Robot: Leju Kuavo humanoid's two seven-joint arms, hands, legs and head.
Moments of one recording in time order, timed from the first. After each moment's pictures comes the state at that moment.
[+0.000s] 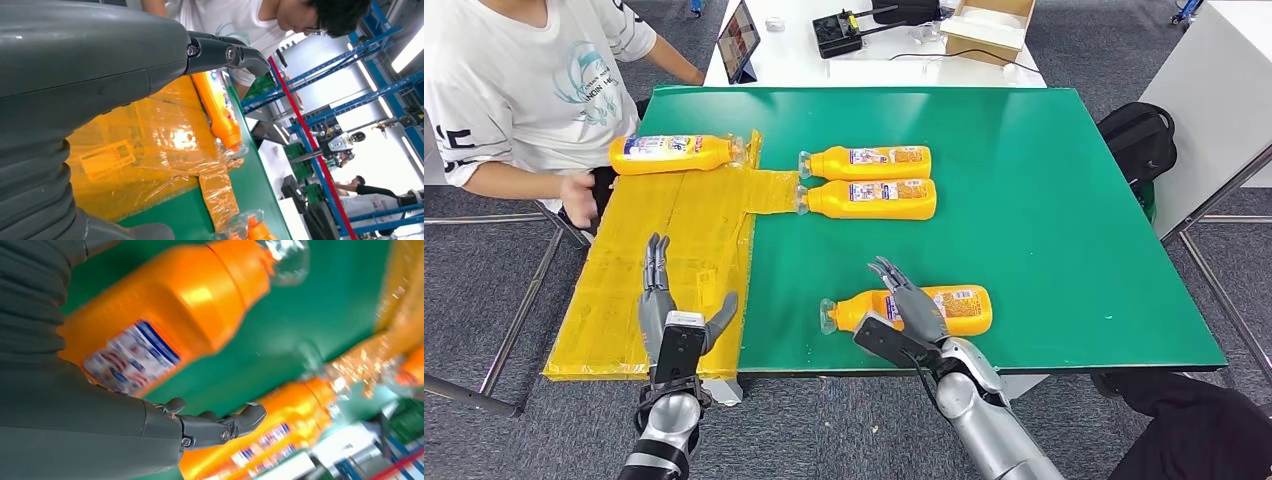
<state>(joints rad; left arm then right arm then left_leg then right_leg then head) -0.16 -0.26 -0.12 -1.15 -0.47 0.59 -0.70 -0.29 0.03 0.34 -1.03 0.57 -0.11 -0.21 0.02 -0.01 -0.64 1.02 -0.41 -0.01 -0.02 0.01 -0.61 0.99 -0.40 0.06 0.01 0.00</state>
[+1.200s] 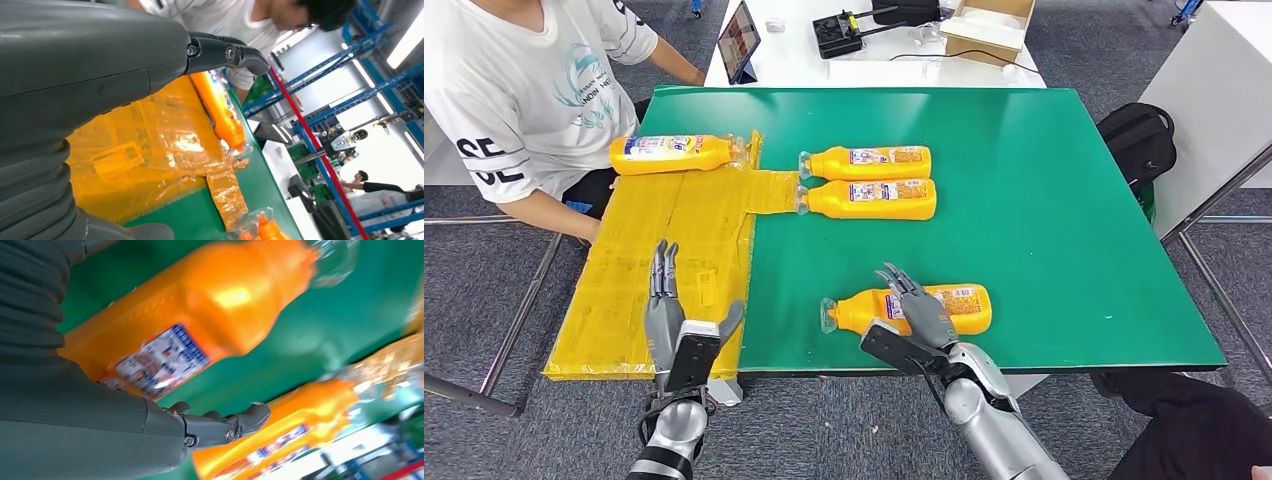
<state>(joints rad) -0.14 -0.26 -0.15 -1.13 -0.53 0.65 -0.69 -0.28 -0.01 0.34 -1.03 0.62 -0.15 -0.17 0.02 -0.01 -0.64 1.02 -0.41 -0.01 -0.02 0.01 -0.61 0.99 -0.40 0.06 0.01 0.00</state>
